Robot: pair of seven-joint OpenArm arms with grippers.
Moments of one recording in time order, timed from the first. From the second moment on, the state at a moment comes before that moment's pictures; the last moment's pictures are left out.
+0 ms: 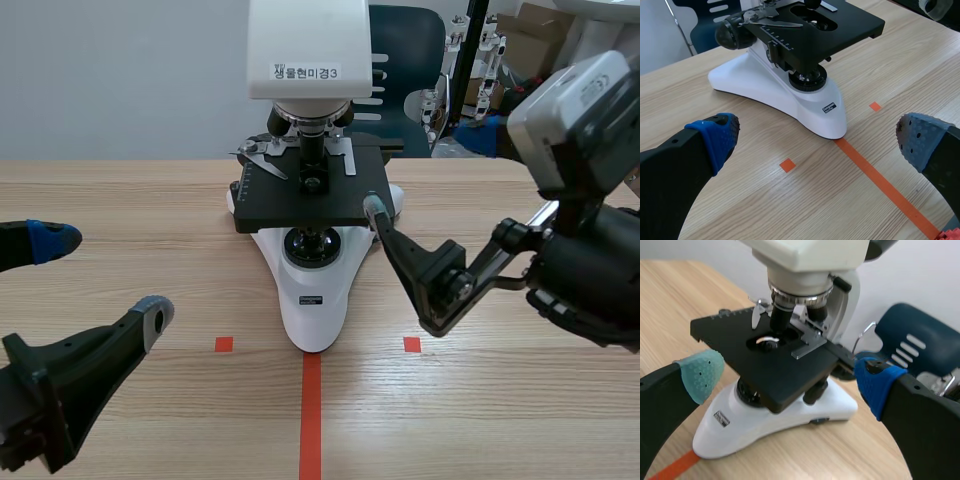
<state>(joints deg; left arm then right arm) 47.7 -32.6 -9.0 120.2 -21.3 -26.4 -8.0 -21.7 39.7 -16.3 111.4 7.1 6.1 17.7</state>
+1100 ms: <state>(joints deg) 47.7 -32.6 -9.0 120.2 -21.3 -26.4 -8.0 -47.1 52.8 -16.1 115.4 8.9 -5.6 25.0</state>
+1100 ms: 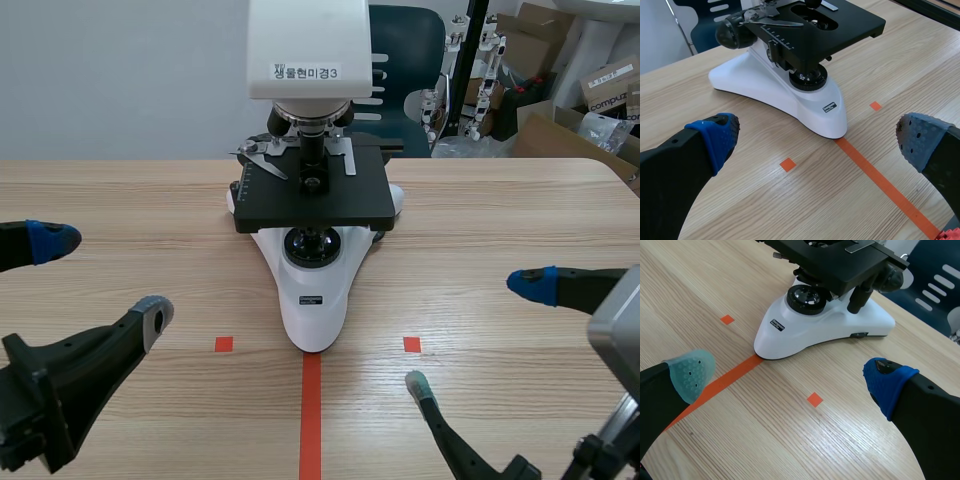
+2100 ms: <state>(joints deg) 47.7 -32.6 -9.0 120.2 -21.3 -26.3 -8.0 -41.8 57.3 -12.8 115.4 16.4 -2.9 25.2</state>
